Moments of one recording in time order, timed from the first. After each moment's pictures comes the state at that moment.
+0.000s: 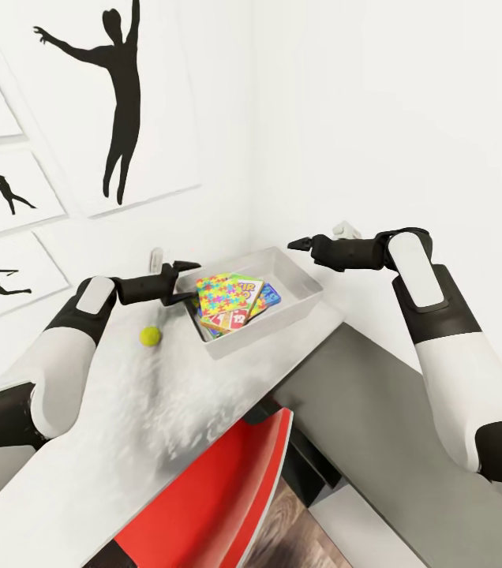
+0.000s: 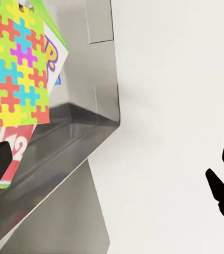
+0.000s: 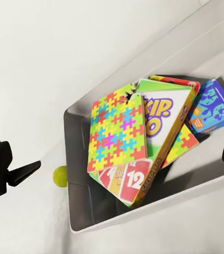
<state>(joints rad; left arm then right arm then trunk) -1.30 0.07 0.31 -0.48 0.72 1.04 -0.33 -1.23 -0.12 0.18 -1.14 -1.07 1.04 -0.20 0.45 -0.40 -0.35</state>
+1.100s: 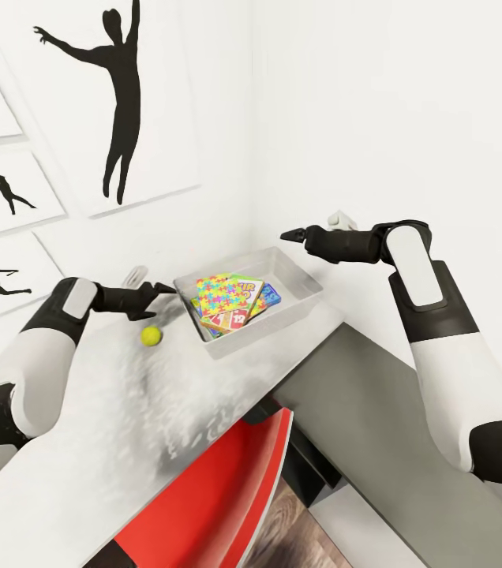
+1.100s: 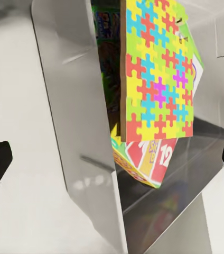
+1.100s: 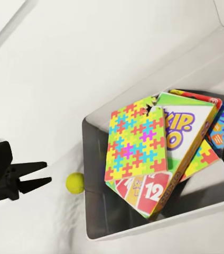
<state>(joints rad) -1.30 0.15 0.32 -0.48 0.43 1.03 -0.20 -1.23 -0.09 0.18 -1.22 -1.07 1.04 -0.21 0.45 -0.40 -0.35</state>
